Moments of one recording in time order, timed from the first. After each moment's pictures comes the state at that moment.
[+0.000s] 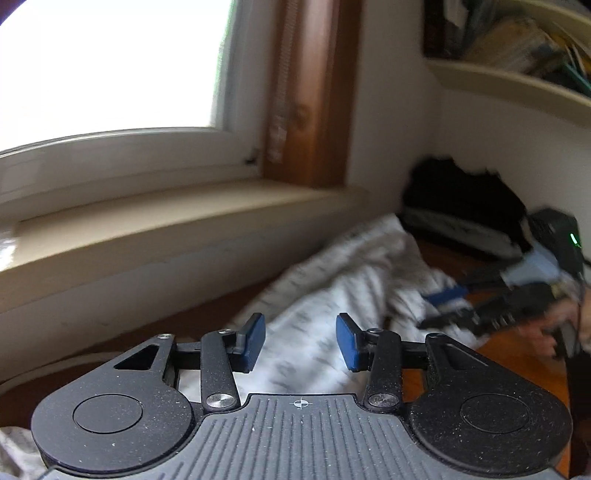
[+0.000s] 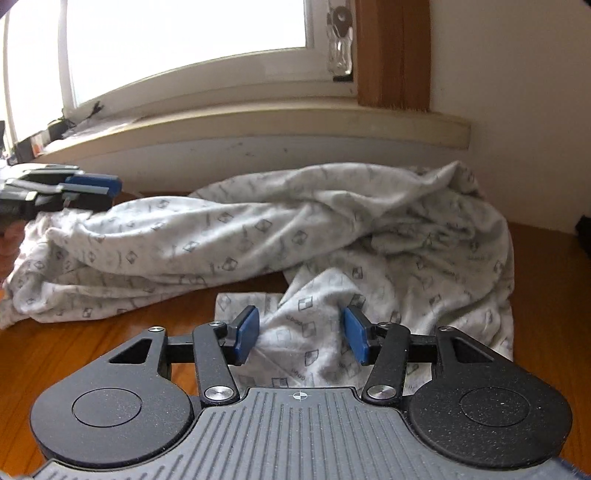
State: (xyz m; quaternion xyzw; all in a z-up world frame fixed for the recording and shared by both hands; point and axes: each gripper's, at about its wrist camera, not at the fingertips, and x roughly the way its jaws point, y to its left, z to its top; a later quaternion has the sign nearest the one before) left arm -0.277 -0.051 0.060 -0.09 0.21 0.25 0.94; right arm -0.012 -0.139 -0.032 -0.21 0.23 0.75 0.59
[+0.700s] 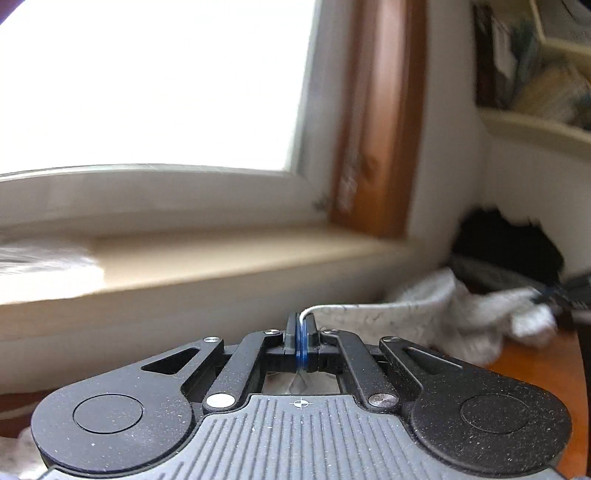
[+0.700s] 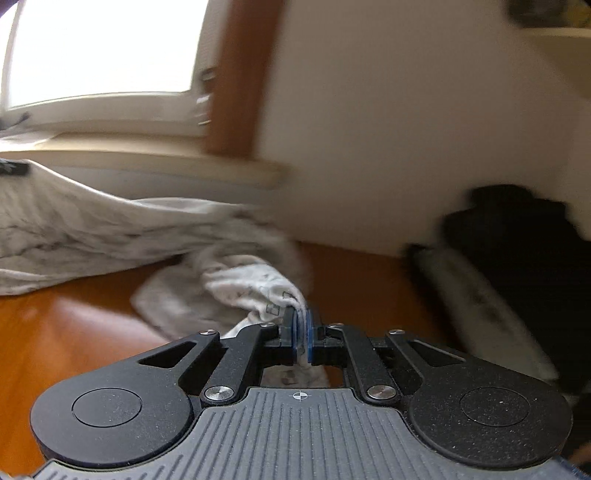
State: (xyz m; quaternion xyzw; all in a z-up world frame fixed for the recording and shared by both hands) left arm -0.340 -0.022 0.080 -0.13 0.11 0.35 0.92; right arm 0.091 -0.234 0.027 -0.24 0.13 0.62 0.73
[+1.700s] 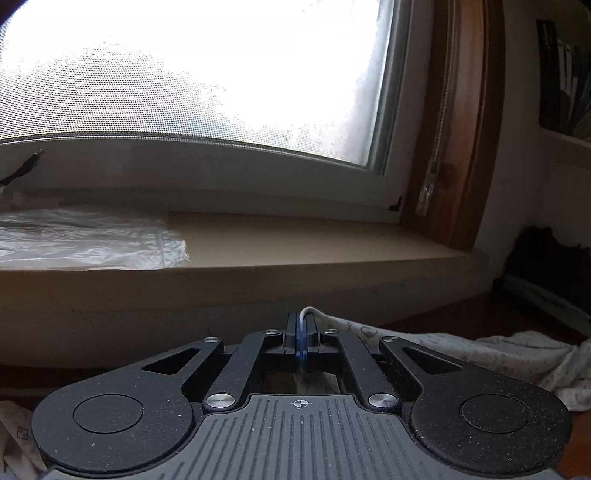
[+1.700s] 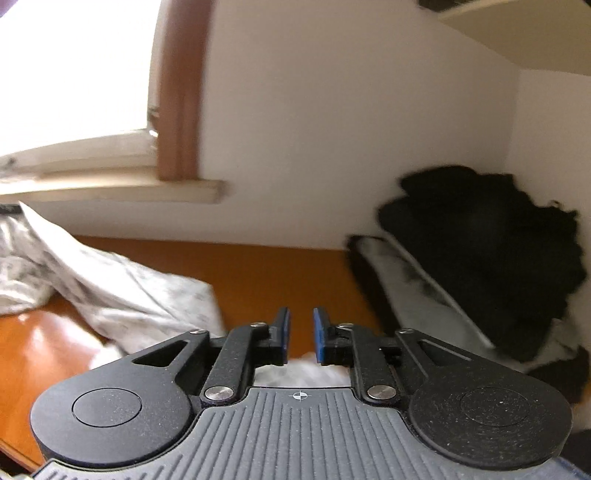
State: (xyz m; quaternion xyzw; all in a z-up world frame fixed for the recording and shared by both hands) left arm -0.354 0.026 0.046 -0.16 0.12 0.41 0.89; right arm 0.145 -0.278 0.034 -0.19 0.15 0.64 0.73
